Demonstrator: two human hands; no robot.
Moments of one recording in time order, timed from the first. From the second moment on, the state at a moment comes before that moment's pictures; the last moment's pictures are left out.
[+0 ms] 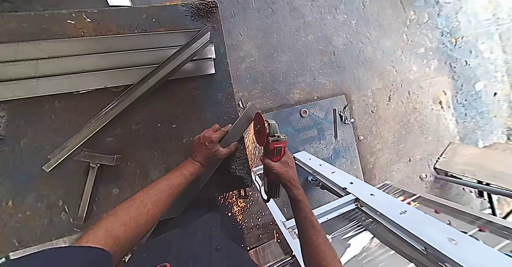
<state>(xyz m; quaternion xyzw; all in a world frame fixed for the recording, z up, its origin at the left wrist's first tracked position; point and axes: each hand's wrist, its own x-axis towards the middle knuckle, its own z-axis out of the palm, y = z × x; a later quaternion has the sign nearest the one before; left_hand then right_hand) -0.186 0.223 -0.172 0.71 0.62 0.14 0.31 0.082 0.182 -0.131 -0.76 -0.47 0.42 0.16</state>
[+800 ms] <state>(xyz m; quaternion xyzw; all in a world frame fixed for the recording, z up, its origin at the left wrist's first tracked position) -0.186 0.223 -0.171 0.70 0.62 0.14 0.31 0.077 0.195 -0.135 -0.76 -0.49 0.40 0.17</state>
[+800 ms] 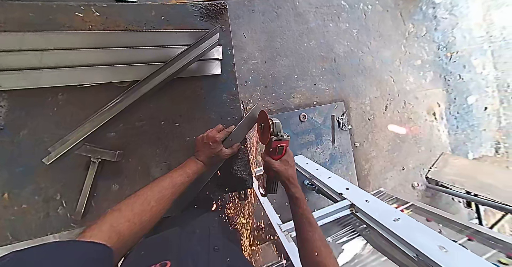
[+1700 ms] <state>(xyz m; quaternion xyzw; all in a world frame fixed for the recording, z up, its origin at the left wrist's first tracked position) -0.186 0.227 -0.165 0.70 0.62 0.12 0.33 0.079 0.203 -0.136 -0.76 -0.49 0.40 0.17</state>
